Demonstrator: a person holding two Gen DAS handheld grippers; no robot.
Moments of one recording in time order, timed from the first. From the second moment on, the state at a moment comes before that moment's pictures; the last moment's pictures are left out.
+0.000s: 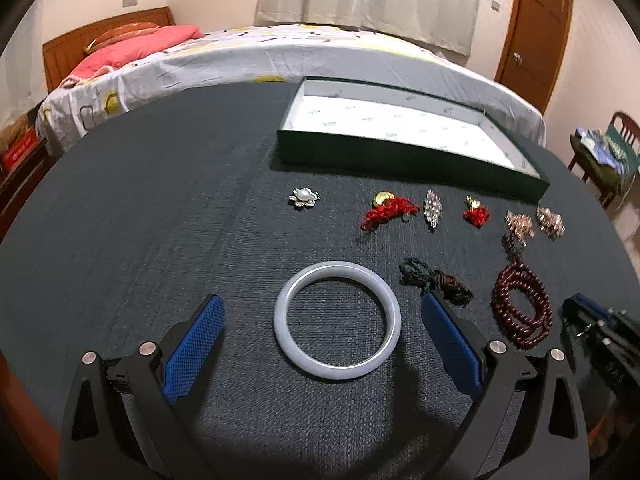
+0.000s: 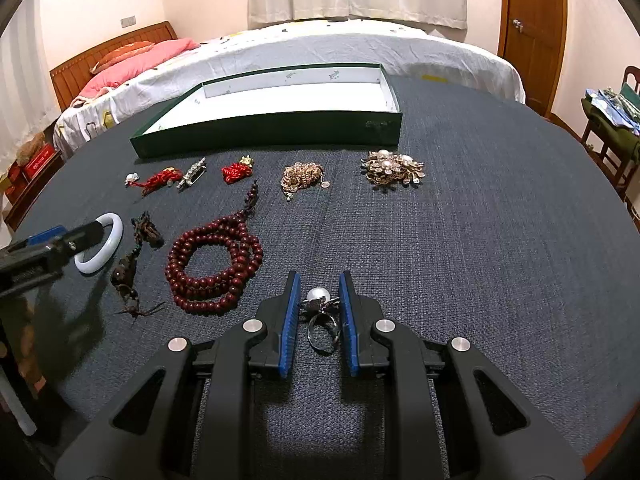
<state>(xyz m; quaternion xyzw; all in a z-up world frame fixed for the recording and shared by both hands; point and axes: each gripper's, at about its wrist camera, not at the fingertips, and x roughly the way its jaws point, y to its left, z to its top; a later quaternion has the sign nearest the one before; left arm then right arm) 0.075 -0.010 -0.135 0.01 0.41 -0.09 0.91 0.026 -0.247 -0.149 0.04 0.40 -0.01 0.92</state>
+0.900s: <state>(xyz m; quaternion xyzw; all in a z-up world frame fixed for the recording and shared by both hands) 0.073 -0.001 -0.141 -0.01 0.41 -0.08 0.91 0.026 -0.245 -0.146 0.05 0.39 -0.01 0.92</state>
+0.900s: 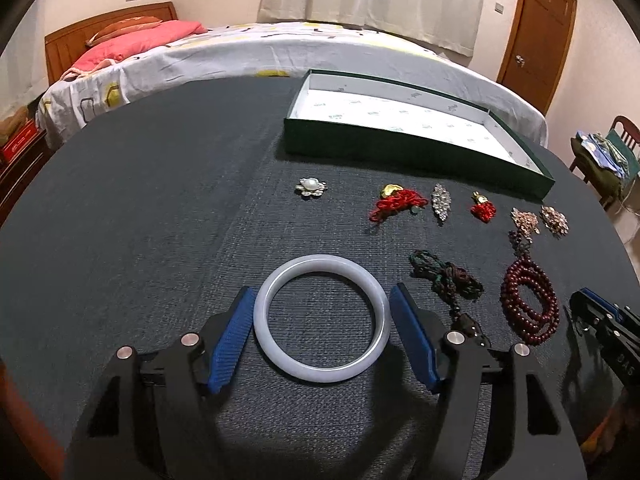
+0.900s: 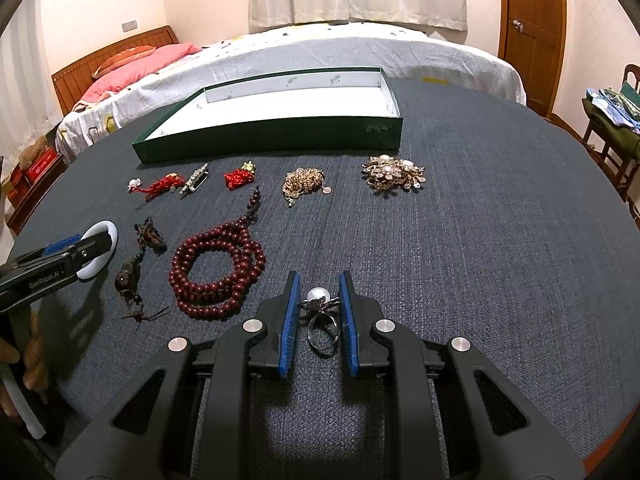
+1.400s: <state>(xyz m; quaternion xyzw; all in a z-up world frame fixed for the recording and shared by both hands) 0.088 -0.011 -0.094 0.00 0.36 -0.10 0.93 0.048 -0.251 -0.118 0.06 0.36 0.00 0.93</state>
